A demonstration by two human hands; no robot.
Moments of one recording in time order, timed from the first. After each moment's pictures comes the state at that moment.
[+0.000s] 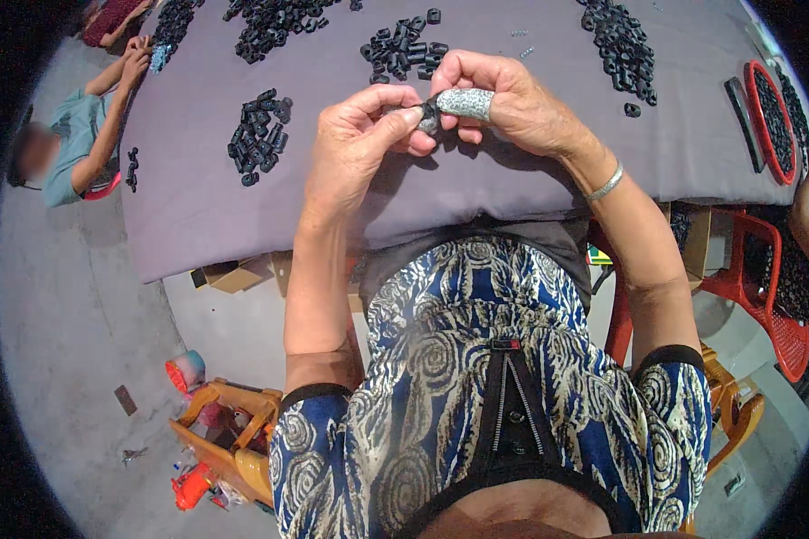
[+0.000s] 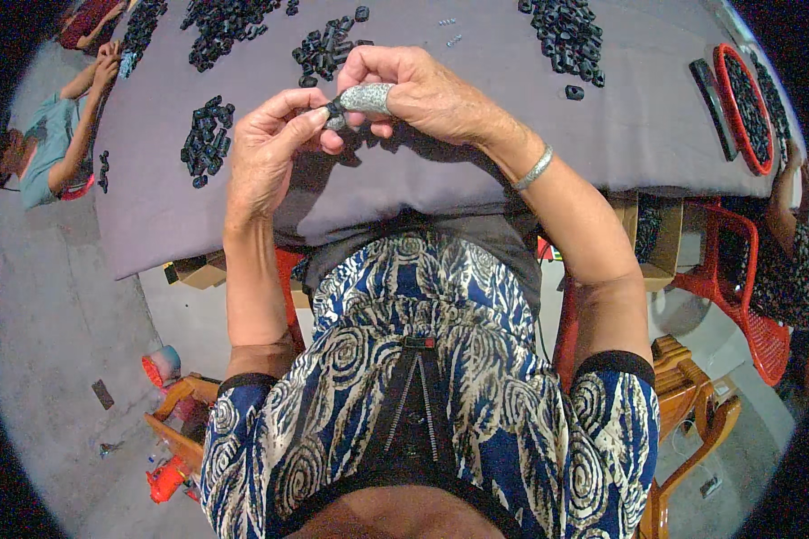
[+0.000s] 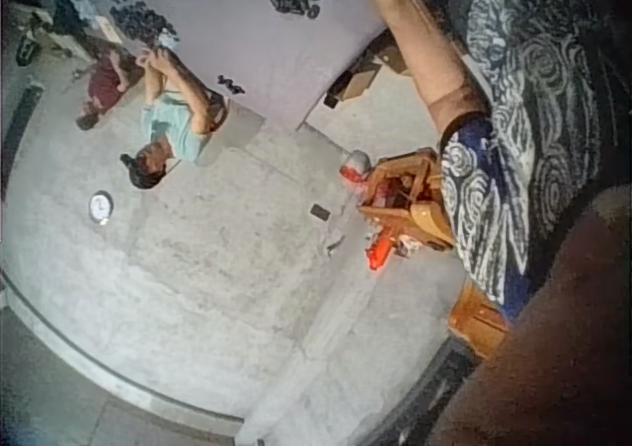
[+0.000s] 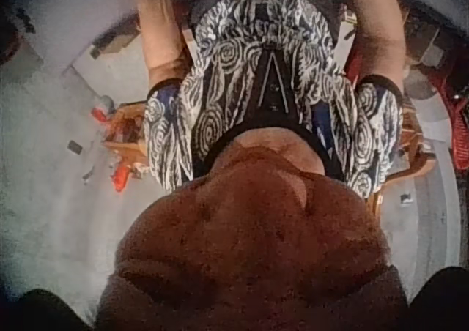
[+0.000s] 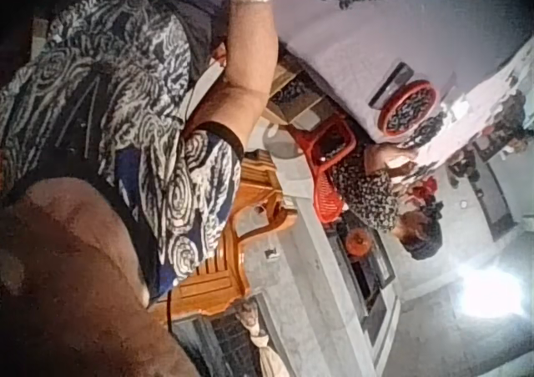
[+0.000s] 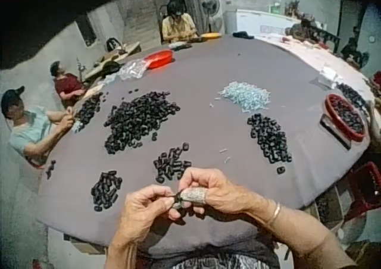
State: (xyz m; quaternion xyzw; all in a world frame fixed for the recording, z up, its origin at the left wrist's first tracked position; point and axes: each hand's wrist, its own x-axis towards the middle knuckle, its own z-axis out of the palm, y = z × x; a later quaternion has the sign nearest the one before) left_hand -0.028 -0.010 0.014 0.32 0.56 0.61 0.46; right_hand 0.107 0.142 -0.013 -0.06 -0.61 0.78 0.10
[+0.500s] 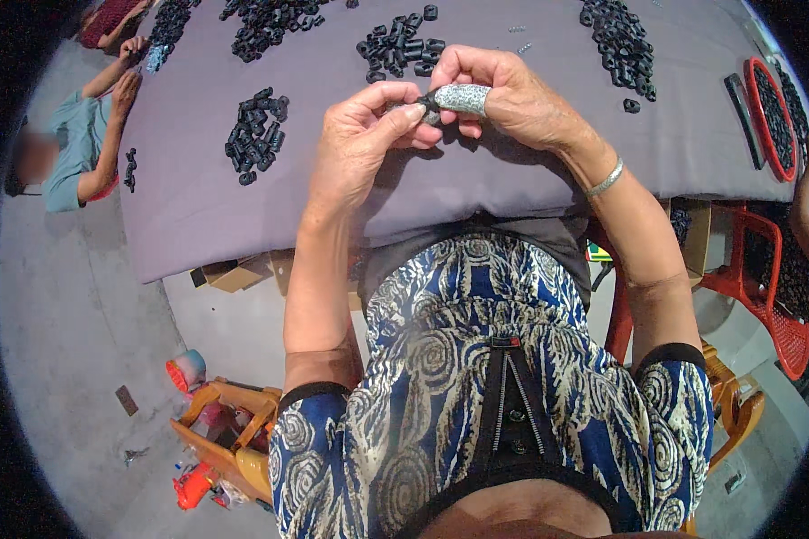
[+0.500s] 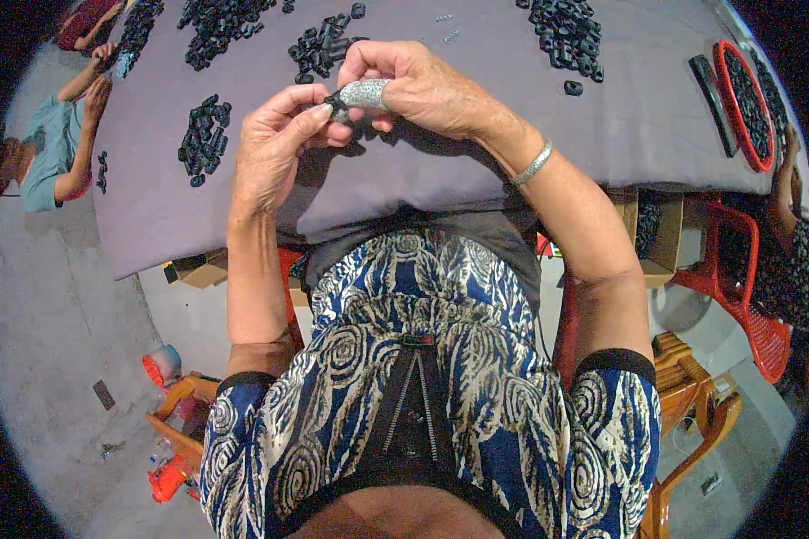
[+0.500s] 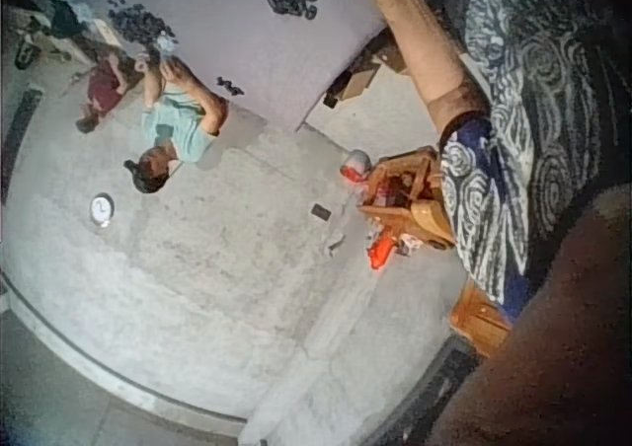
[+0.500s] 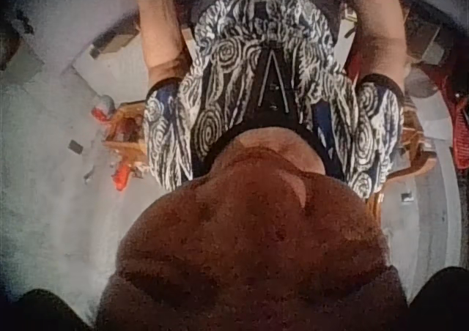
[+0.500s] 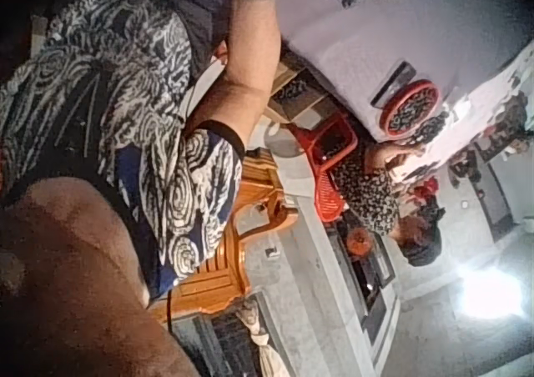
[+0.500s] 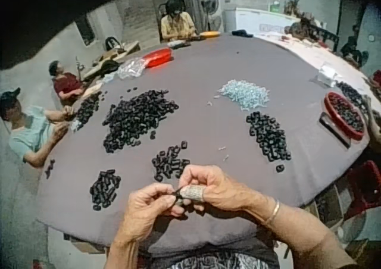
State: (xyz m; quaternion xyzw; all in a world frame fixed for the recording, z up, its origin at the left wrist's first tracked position) left_hand -0.029 -0.007 0.003 0.32 0.56 0.61 0.47; right_hand 0.108 0.143 -0.014 -0.07 -0.62 0.77 0.10
